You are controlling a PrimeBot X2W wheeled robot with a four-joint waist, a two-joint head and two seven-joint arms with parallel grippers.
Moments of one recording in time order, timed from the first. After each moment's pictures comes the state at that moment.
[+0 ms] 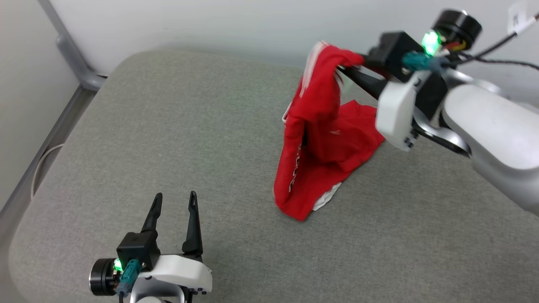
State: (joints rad) left arm -0.06 0.05 -0.12 0.15 -0.17 0.08 -0.26; right arm -1.26 -0.50 1.27 0.48 0.70 0.13 -0.05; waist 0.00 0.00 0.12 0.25
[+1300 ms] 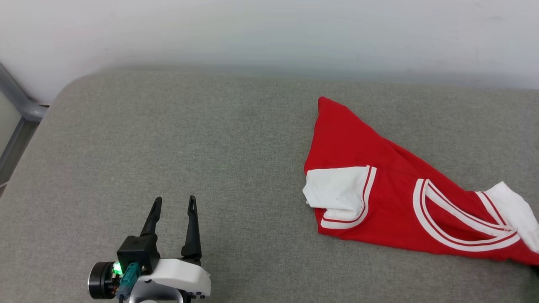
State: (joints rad) left arm -0.04 0.05 -0.11 0.15 -0.16 0.07 -0.26; right arm -0.46 -0.82 1.09 0.90 1.14 0.13 -0.20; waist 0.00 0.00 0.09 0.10
